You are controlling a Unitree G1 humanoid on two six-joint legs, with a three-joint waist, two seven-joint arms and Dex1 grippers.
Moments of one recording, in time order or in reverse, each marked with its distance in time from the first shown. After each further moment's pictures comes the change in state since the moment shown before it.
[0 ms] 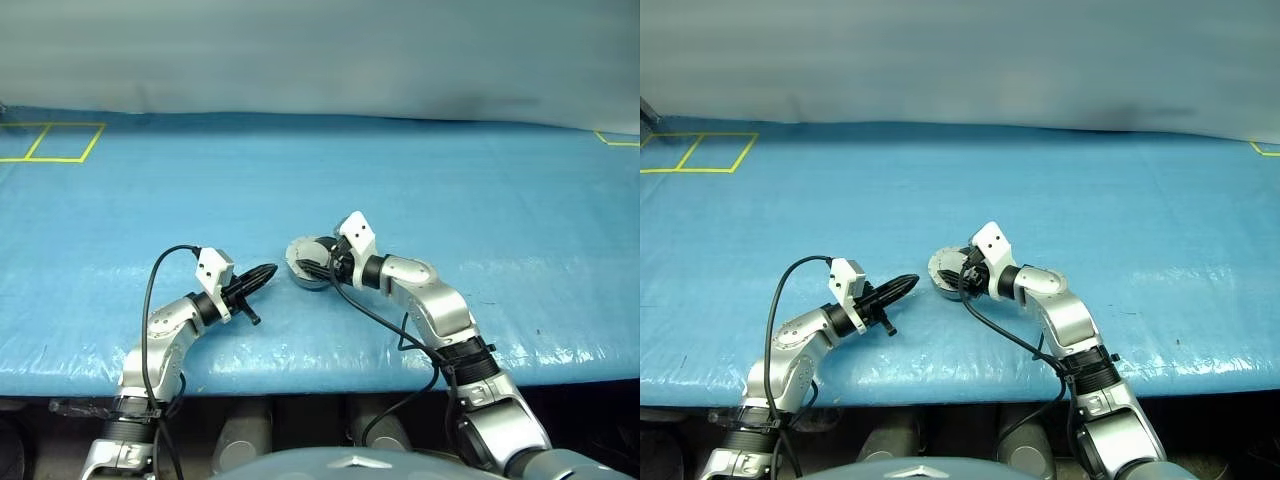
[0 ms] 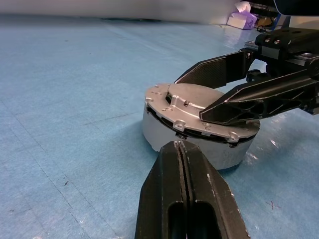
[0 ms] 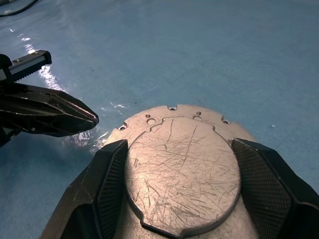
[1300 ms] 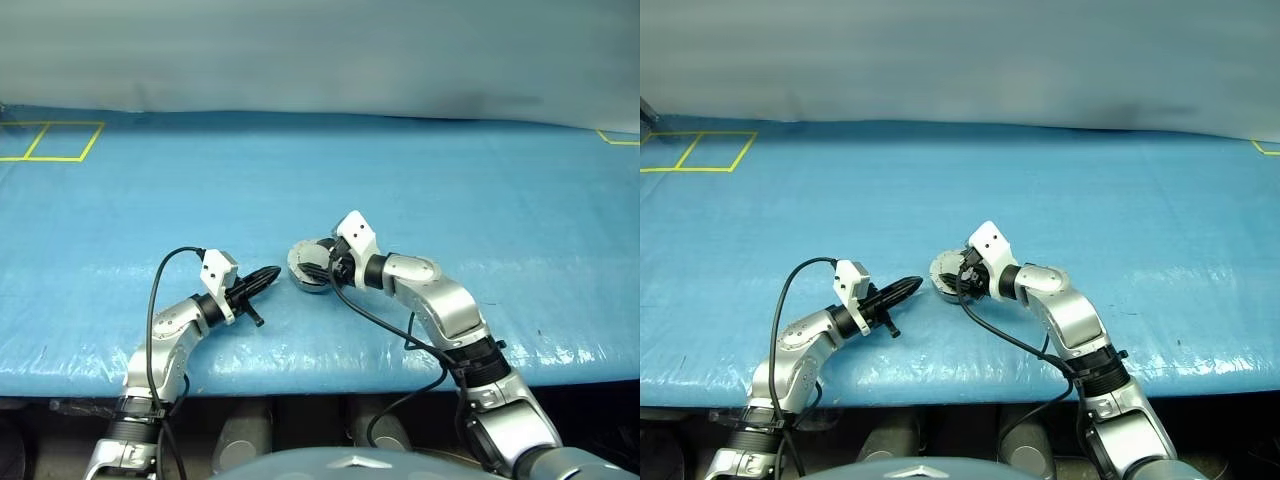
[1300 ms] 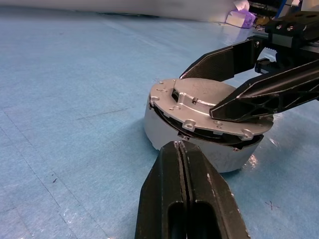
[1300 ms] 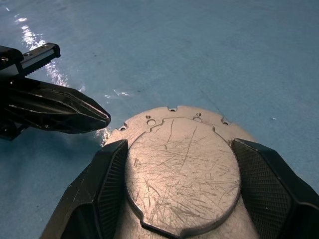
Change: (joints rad) left arm 0.000 -0.016 -0.012 0.011 0.008 0.000 -0.001; right arm -0.009 -0.045 0.026 -0.107 0.017 0.124 -0.036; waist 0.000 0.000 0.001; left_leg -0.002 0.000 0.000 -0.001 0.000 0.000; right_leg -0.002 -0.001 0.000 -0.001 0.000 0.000
